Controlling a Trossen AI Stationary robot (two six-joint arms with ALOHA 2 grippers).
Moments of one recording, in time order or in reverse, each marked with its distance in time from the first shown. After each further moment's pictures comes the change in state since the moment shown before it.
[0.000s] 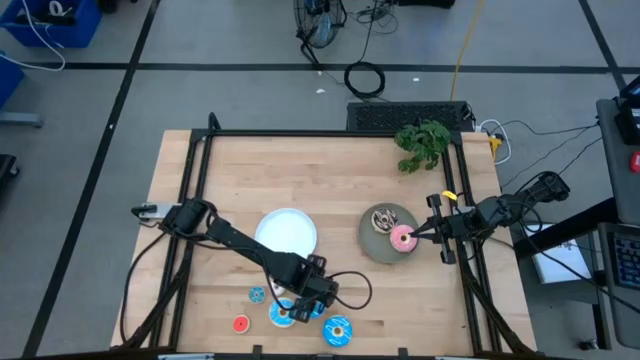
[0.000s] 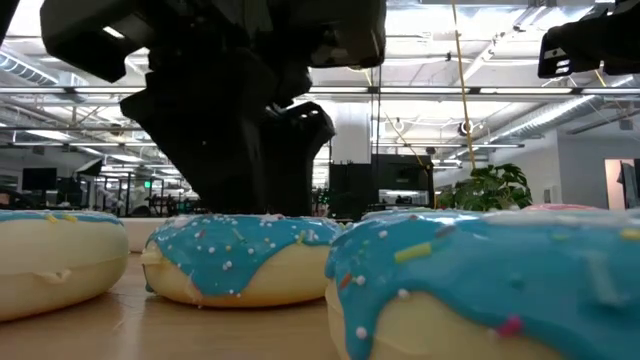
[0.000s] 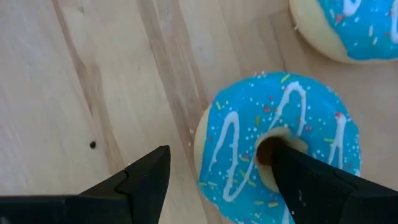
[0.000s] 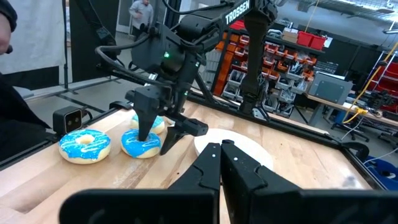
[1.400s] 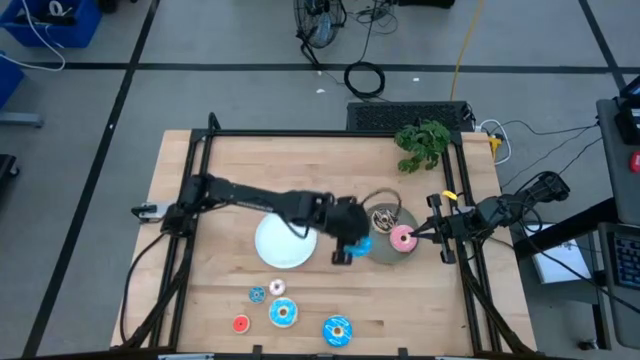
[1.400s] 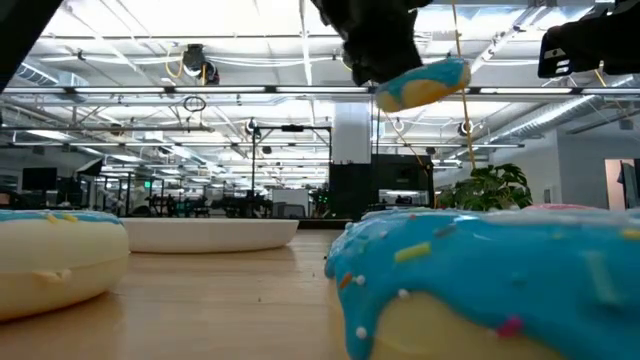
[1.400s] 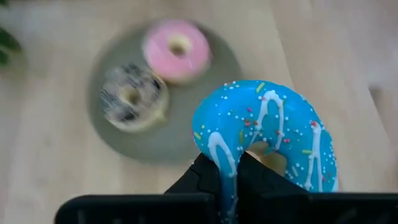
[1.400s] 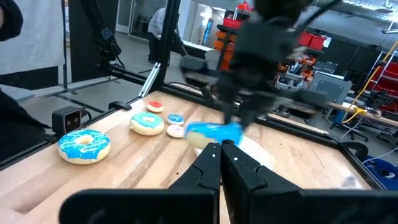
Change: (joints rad) left arm 0.313 -0.045 0.280 0.049 -0.016 0.155; right arm 0.000 0.000 0.001 0.000 0.004 0.000
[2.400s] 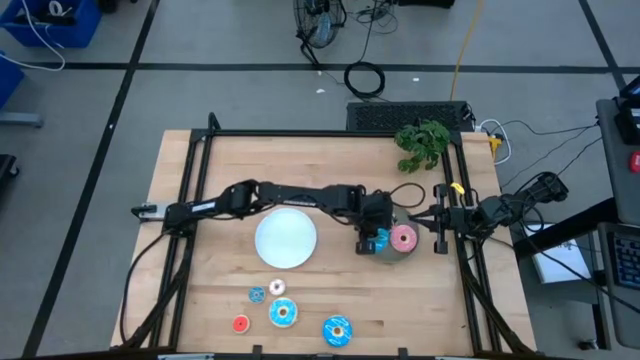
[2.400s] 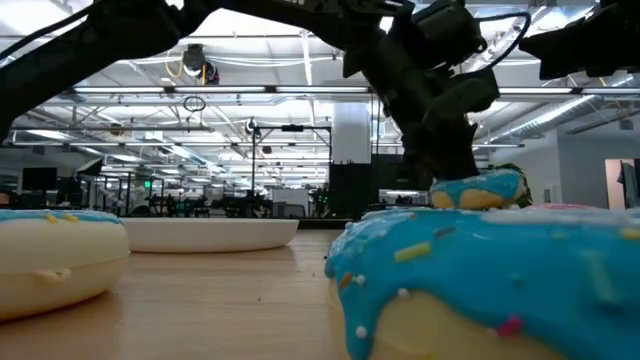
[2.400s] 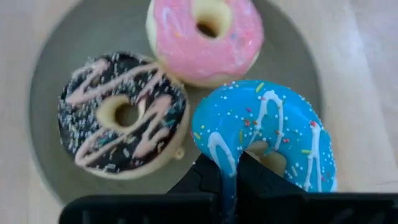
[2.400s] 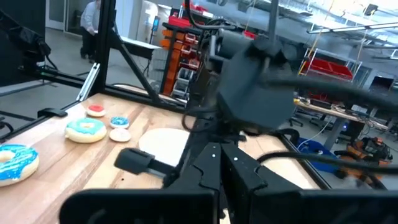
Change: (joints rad) left arm 0.113 0.446 0.474 -0.156 0.176 0.031; right arm 0.000 -0.025 -0.001 0.028 0.234 -0.026
